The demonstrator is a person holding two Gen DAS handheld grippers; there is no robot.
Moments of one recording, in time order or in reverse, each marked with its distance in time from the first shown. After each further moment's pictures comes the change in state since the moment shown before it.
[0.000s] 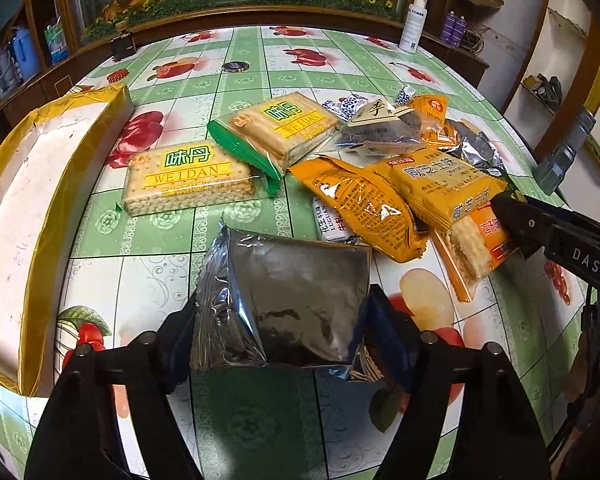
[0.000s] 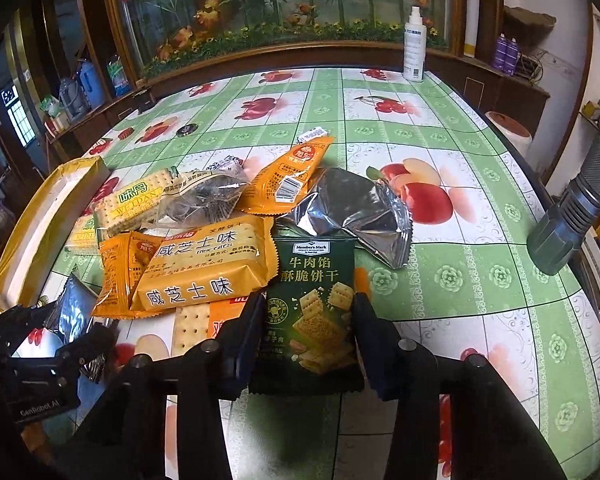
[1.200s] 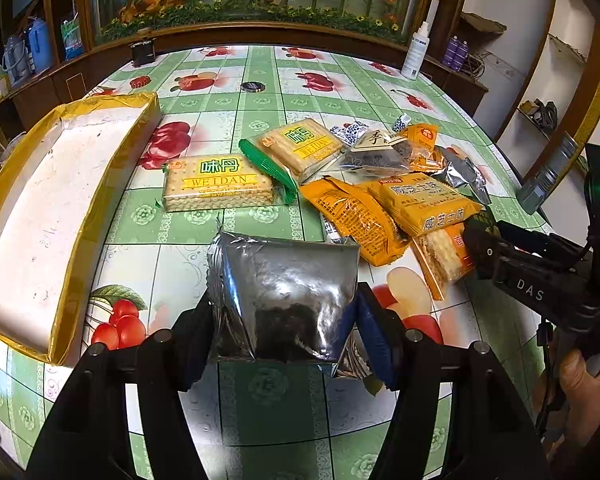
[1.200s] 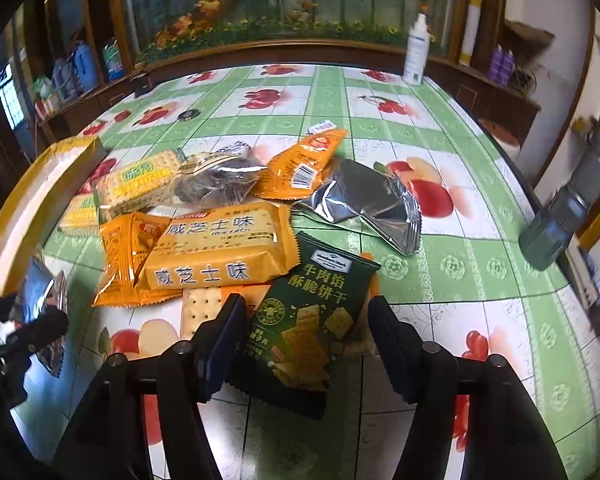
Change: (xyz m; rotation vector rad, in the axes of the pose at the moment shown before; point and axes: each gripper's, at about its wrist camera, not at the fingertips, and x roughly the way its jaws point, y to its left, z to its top) left arm -0.038 0.013 -0.006 -0.059 -0.055 -0.020; right arm -0.003 0.031 -0.008 -0.059 0.008 -0.083
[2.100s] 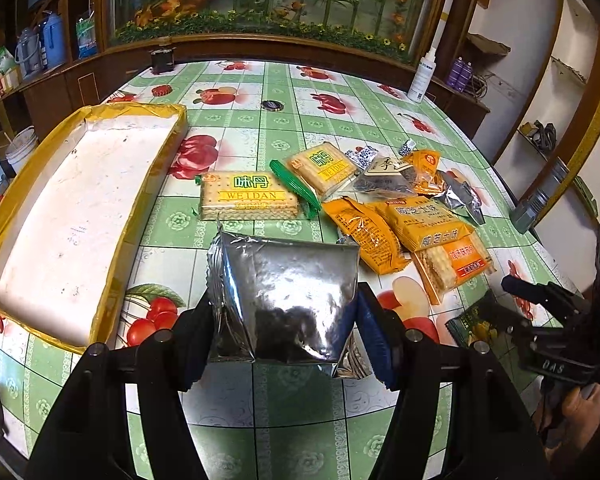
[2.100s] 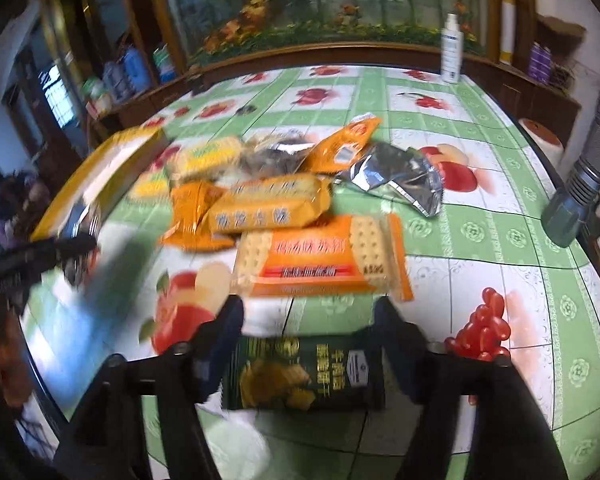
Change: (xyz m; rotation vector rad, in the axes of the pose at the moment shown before) left arm -0.024 0.020 0.000 -0.045 -0.039 -0.014; right arm -0.034 -0.011 -0.038 -0.056 -0.006 0.227
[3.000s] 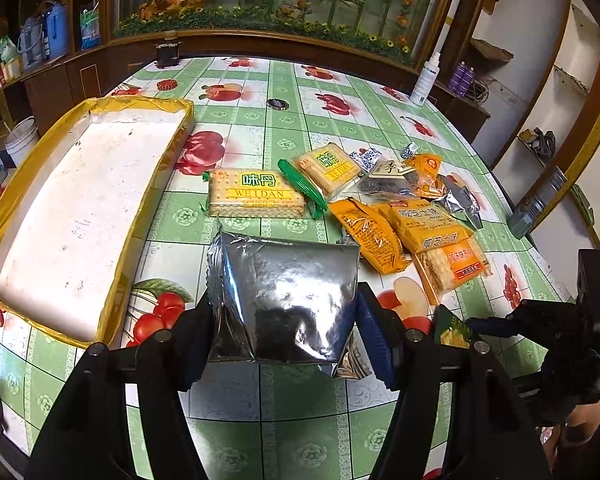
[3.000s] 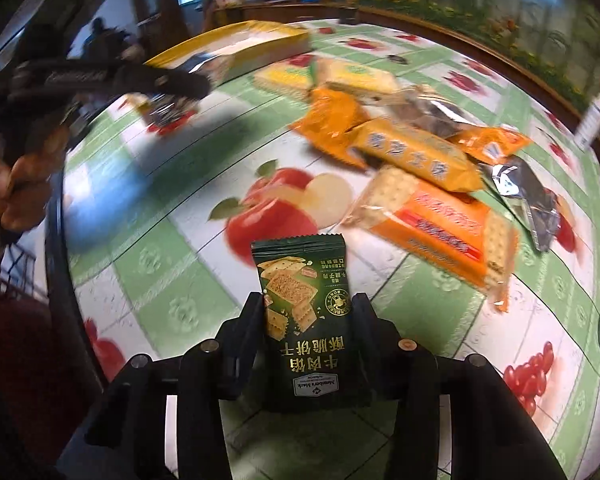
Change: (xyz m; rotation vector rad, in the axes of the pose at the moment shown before) left arm -0.007 0.009 0.001 -0.031 0.005 -0.014; right arm 0.010 0.048 -0.023 -0.452 0.172 0.177
